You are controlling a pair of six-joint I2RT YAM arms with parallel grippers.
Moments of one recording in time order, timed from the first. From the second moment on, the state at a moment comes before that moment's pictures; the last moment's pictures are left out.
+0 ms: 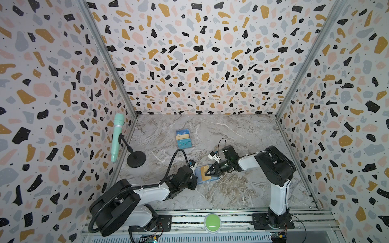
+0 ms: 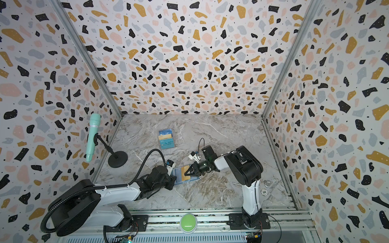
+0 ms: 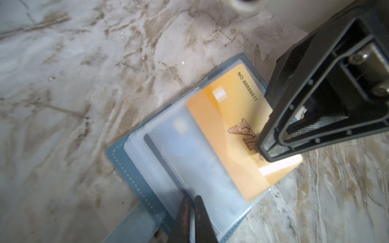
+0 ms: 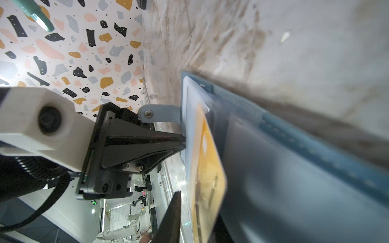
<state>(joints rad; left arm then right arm) -0.77 1.33 0.35 0.19 -0.01 -0.38 0.60 1.97 0.86 0.18 -1.08 0.58</state>
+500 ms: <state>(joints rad) -0.77 1.34 0.35 0.19 -0.01 -0.38 0.59 1.92 0.87 0.09 -1.03 0.52</state>
